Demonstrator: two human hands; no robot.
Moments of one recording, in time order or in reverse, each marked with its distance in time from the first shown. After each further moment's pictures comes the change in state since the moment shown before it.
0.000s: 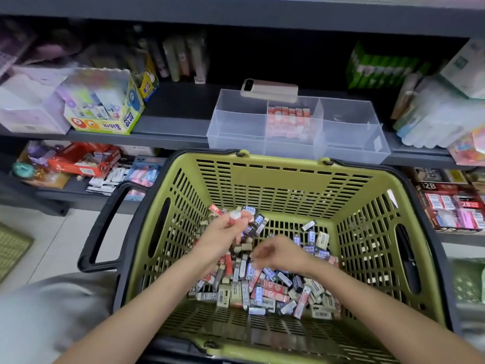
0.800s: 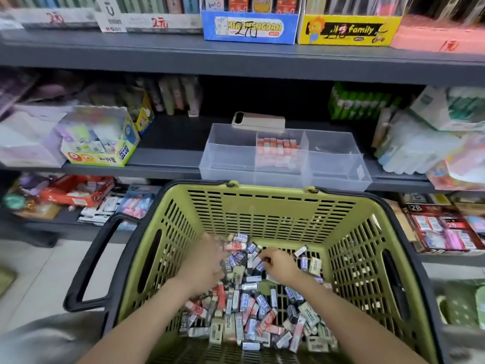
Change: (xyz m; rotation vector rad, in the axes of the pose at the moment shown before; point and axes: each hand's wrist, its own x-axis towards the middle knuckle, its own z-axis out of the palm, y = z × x) left_hand 0.052 -0.052 -0.036 1.327 -0.073 0.211; right_hand 0.052 0.046 -0.016 -0.374 0.295 0.111
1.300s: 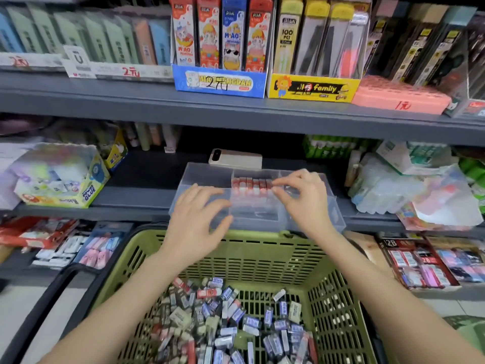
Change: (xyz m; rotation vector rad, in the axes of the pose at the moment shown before) left_hand 0.042 0.049 -0.168 -0.108 0.959 0.322; right_hand -0.001 -0.047 -0.226 0.002 0.984 -0.286
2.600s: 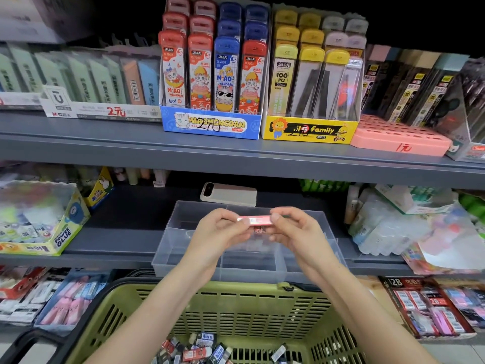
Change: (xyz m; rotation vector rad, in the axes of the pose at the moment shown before) left_hand 0.068 0.020 0.029 -1.353 -0.064 -0.830; right_hand 0.014 -0.005 0.001 1.084 -0.230 0.585
